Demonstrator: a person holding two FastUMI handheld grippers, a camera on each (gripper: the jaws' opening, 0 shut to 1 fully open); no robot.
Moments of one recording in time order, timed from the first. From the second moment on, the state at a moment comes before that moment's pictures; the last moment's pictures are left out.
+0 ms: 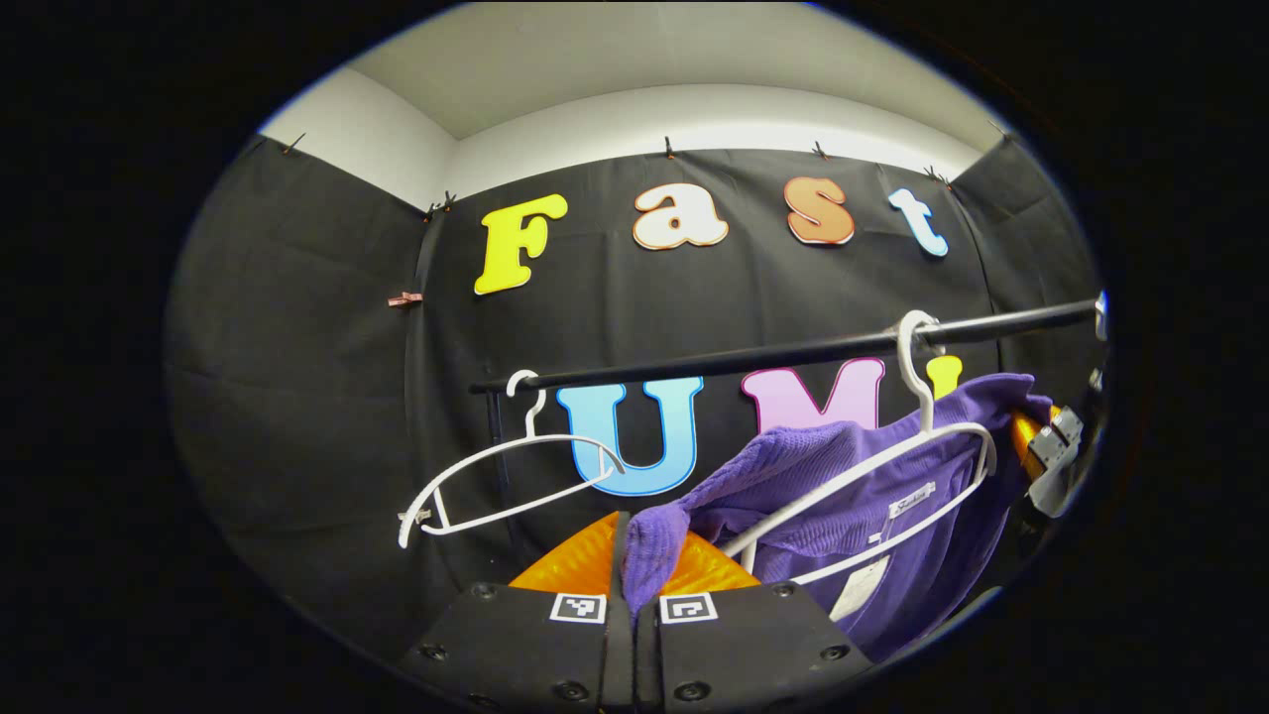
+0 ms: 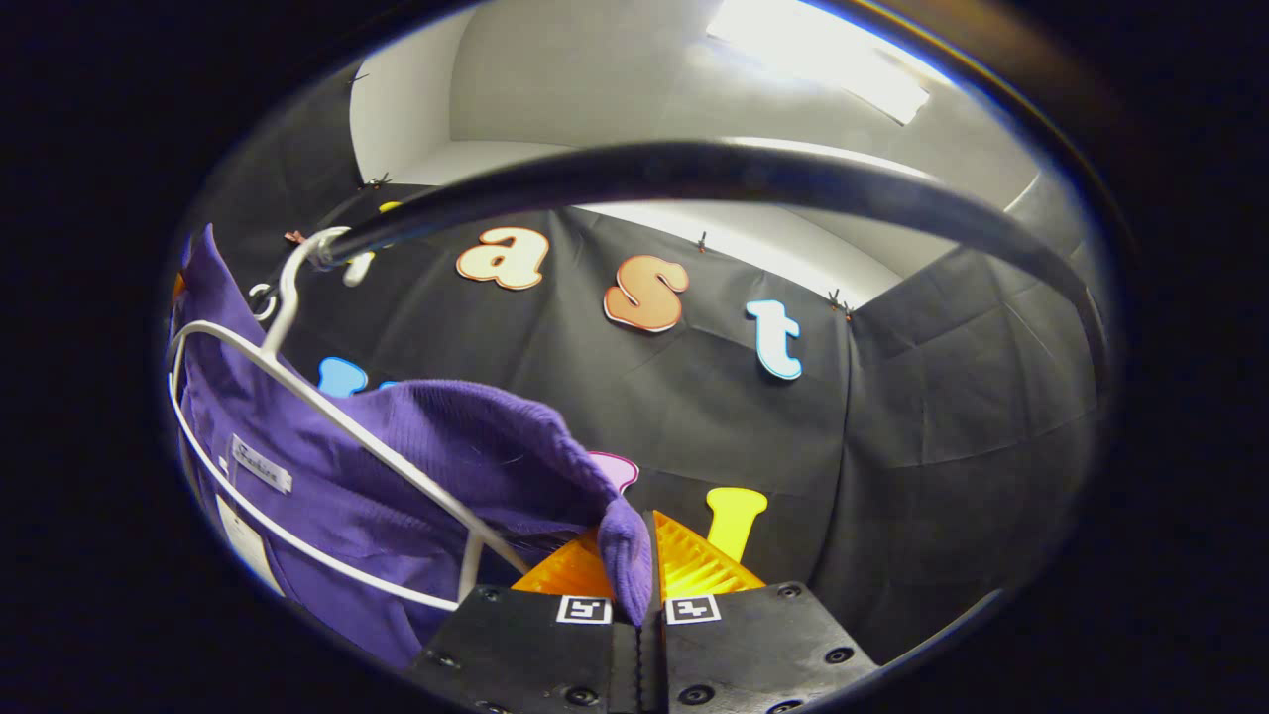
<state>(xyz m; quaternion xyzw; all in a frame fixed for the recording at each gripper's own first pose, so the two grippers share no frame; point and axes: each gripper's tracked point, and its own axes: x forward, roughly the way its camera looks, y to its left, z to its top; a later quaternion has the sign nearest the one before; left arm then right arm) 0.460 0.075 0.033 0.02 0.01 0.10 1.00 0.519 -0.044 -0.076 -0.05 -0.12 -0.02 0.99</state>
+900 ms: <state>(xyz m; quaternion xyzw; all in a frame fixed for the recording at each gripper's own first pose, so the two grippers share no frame) 0.444 0.100 -0.132 -0.01 0.15 0.11 0.98 0.450 0.032 -0.283 0.00 0.11 0.11 0.99</state>
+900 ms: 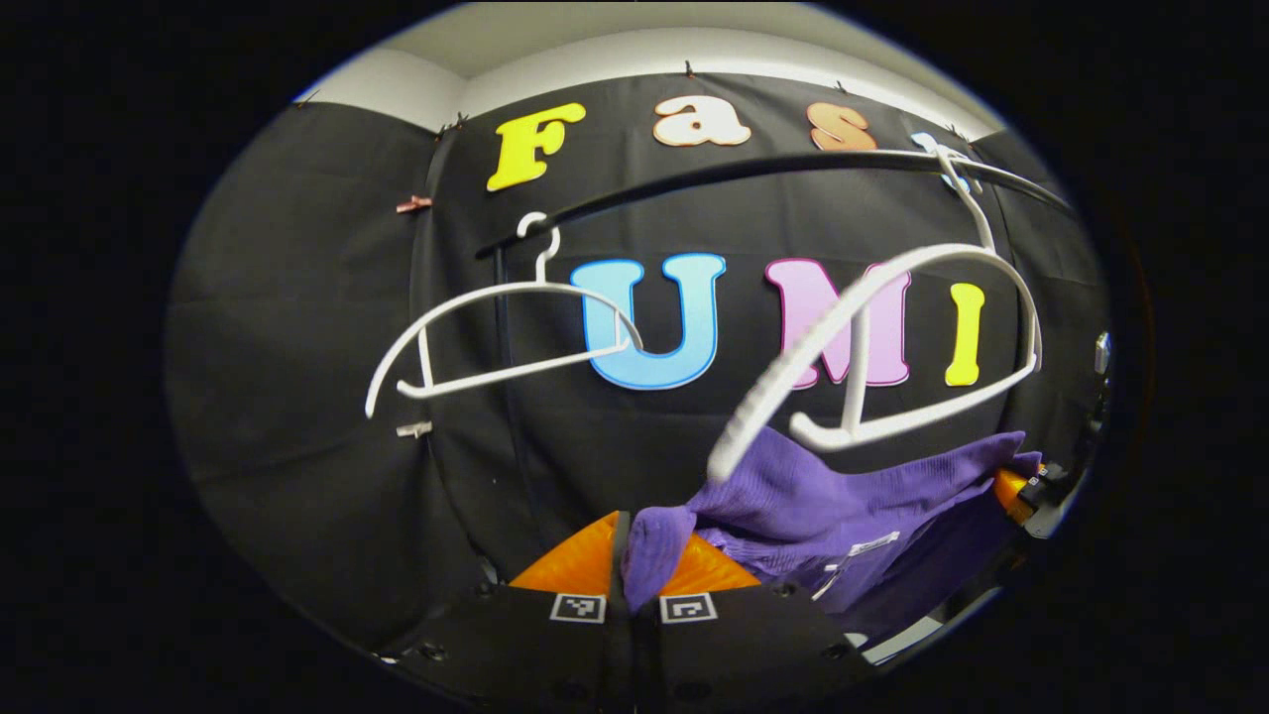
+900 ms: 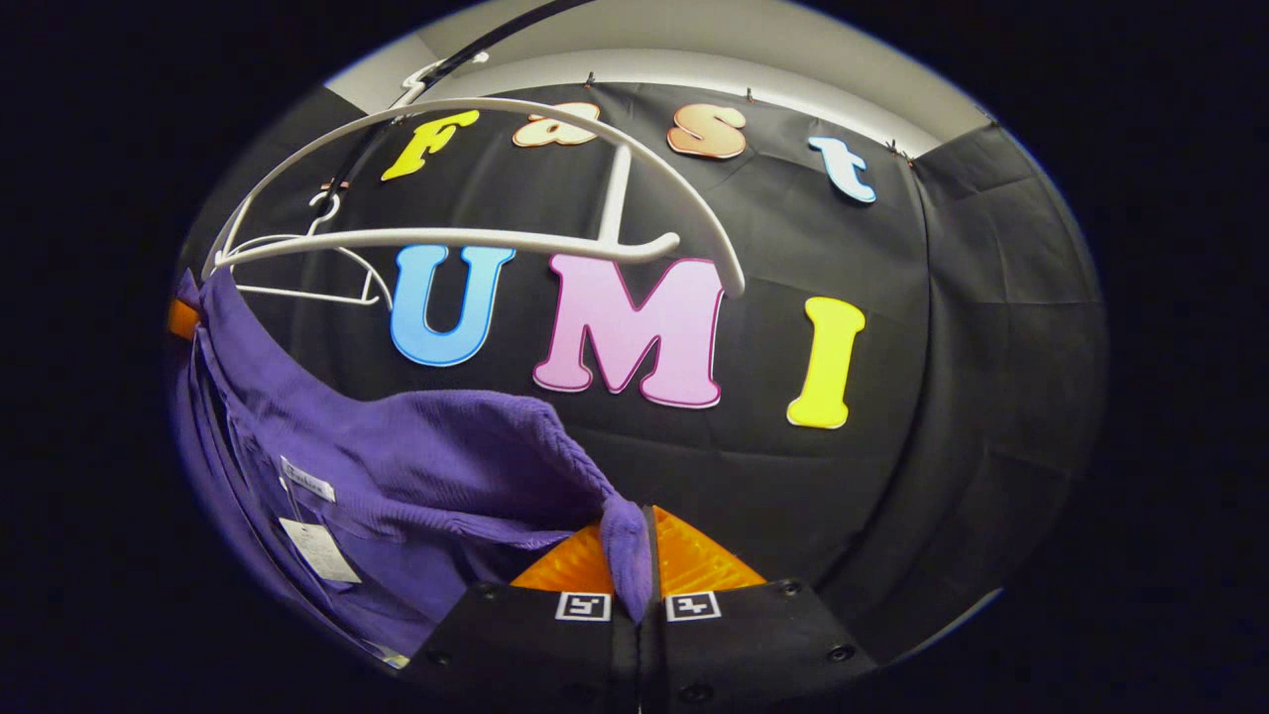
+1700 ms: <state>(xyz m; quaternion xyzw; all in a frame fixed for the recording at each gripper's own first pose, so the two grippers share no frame) 0.397 -0.051 -0.097 -0.10 0.14 -0.04 0.98 0.342 0.132 -0.172 0.09 0.13 0.29 0.94</state>
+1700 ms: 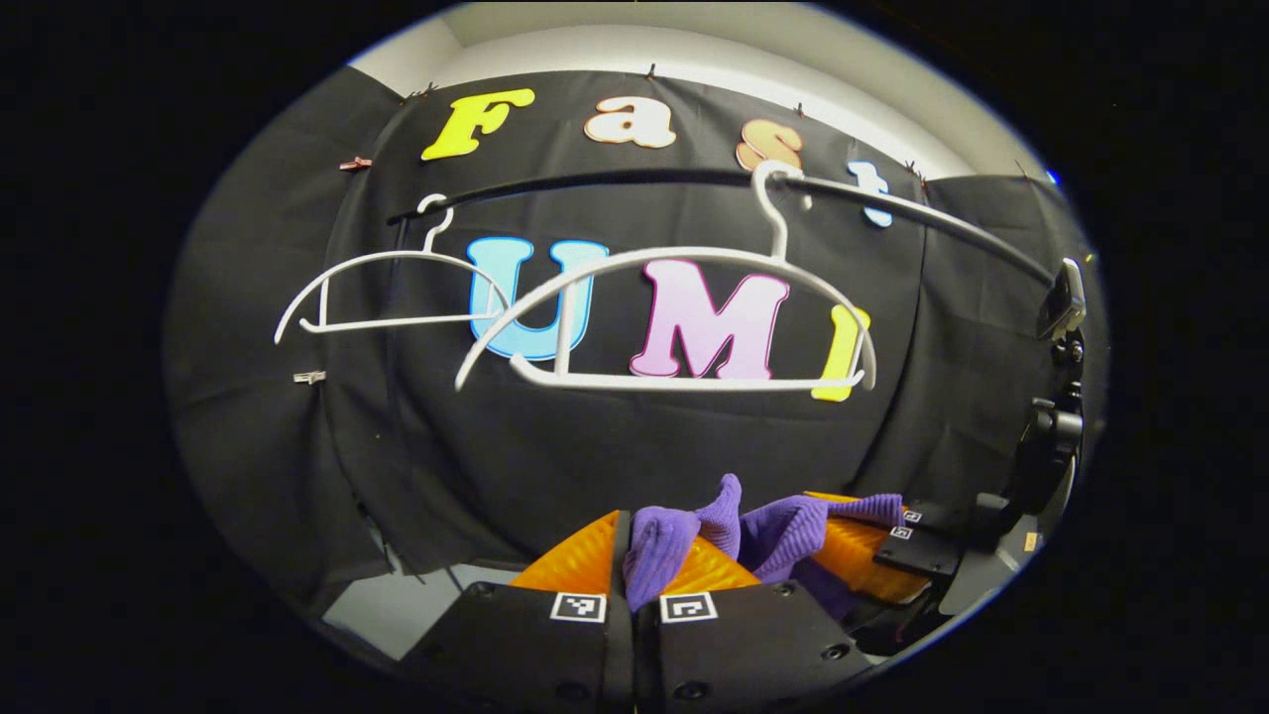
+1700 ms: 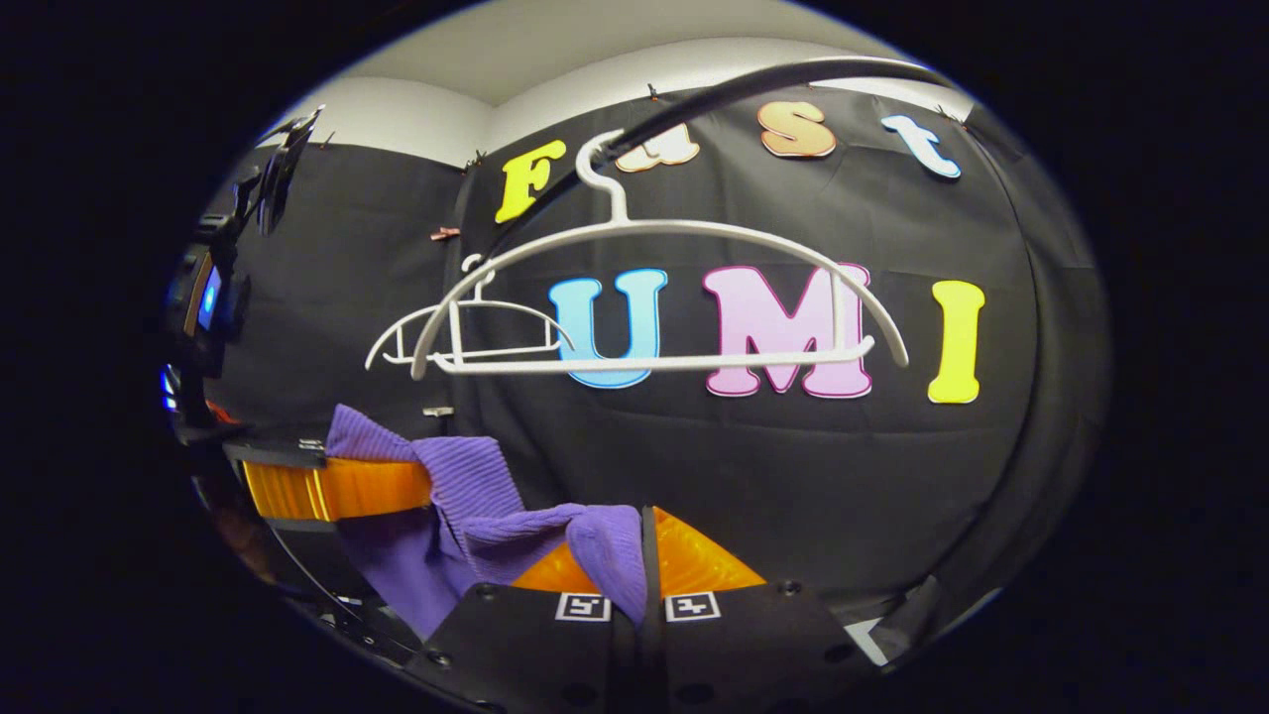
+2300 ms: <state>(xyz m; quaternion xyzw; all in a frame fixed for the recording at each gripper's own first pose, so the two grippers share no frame) 0.360 -0.078 -0.345 -0.09 0.37 -0.05 0.92 0.257 0.140 -0.411 0.03 0.38 0.31 0.87</state>
